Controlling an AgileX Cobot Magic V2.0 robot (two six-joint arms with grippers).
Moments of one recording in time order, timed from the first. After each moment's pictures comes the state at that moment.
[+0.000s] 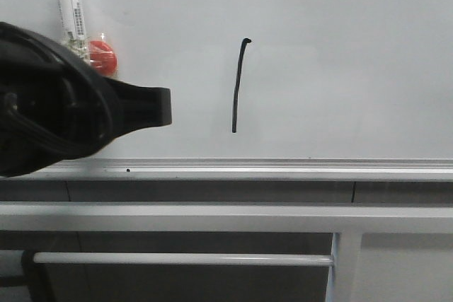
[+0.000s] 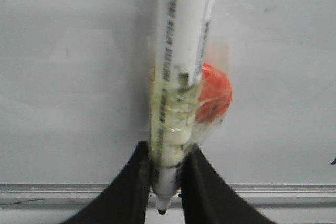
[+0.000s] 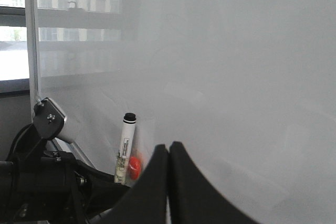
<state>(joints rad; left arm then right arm) -1.33 1.49 -0.53 -1.48 -1.04 0.57 1.01 0.70 -0.46 0.82 -0.34 -1.00</state>
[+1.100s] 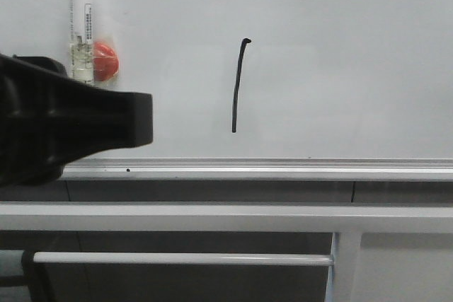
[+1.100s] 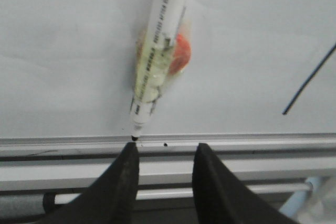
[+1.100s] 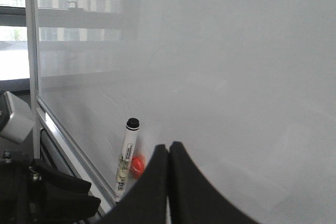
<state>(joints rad) -1.59 1.39 -0.53 -1.71 -1.17 0.70 1.01 0.70 -0.46 0.82 -0.34 -1.00</state>
